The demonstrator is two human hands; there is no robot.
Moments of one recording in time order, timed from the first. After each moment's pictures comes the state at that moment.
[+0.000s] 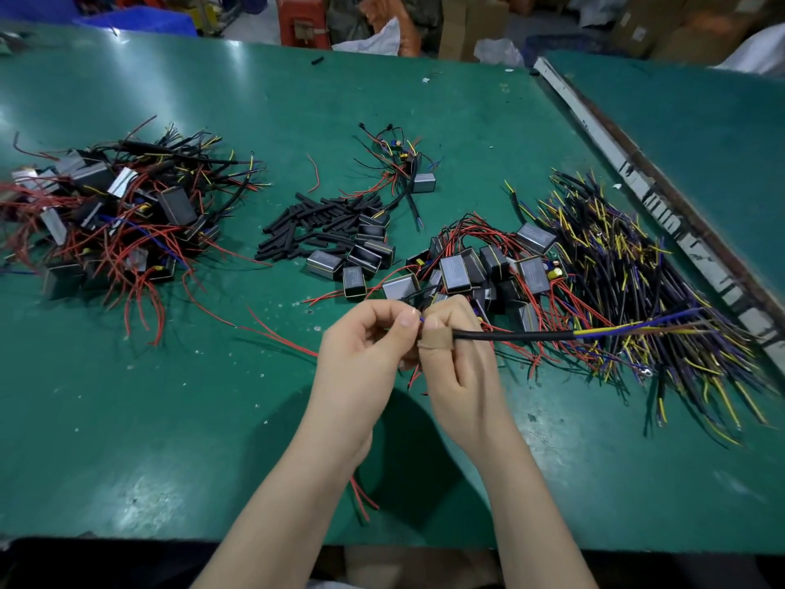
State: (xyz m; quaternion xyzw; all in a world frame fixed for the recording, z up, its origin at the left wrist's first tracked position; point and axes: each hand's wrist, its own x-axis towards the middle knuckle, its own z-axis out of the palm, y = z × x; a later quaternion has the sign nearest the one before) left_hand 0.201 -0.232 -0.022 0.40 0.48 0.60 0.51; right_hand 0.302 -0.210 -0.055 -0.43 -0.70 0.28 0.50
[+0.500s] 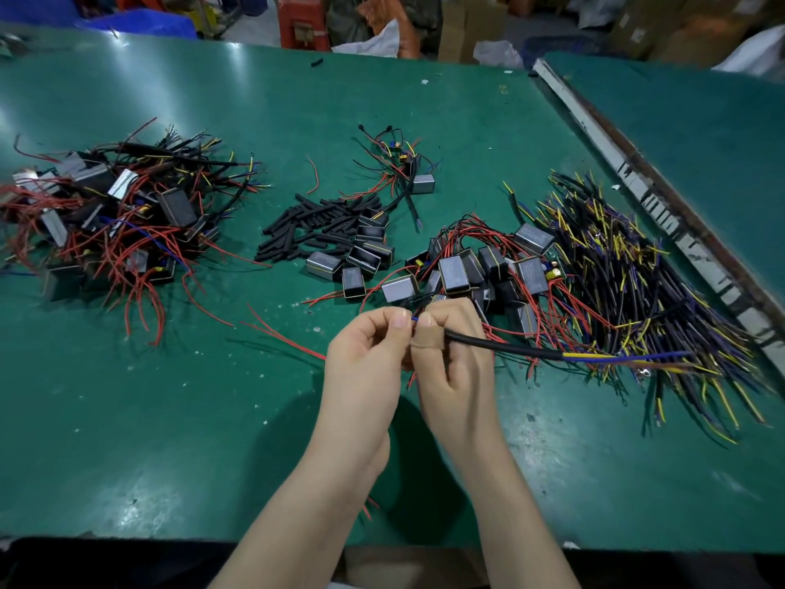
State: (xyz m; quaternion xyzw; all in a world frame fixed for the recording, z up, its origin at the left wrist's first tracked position) left_hand 0.215 -0.234 -0.020 0.30 0.51 0.61 0.53; right_hand 0.292 -0.215 -0.056 -0.46 -0.66 0.23 0.55
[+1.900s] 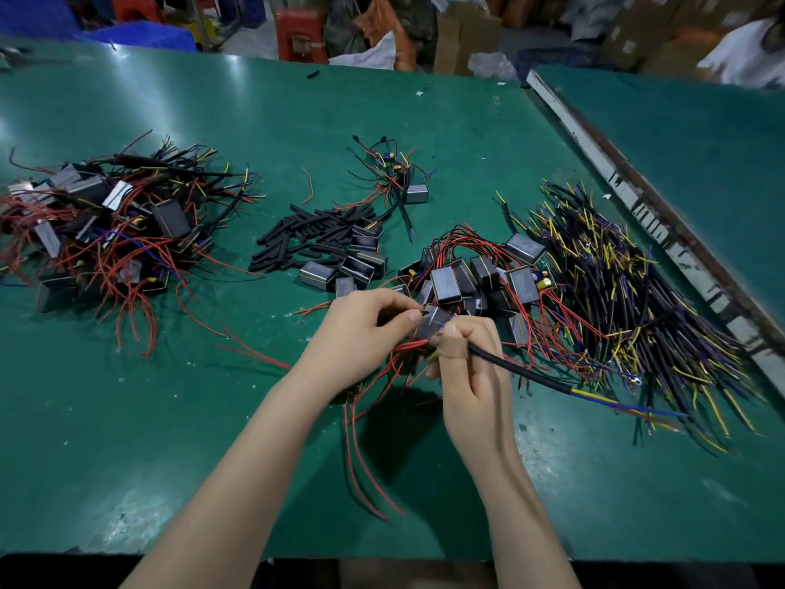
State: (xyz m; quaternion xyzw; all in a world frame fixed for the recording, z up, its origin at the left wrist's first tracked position) left_hand 0.179 -0.172 -0.033 0.68 0.59 0.33 0.30; right_hand 0.314 -0.207 -0.069 -0.48 -0.62 0.28 0.56
